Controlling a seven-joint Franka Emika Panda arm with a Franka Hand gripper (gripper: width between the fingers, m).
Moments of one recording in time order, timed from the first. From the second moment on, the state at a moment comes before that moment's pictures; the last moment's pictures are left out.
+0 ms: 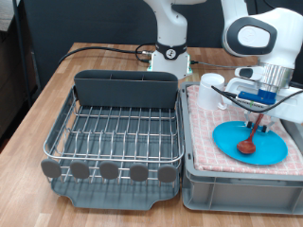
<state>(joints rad) 0.05 0.32 0.36 -2.32 -1.17 2.69 2.61</state>
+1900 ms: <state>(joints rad) 0.02 -0.14 0.43 -2.50 -0.45 2.42 2.33</state>
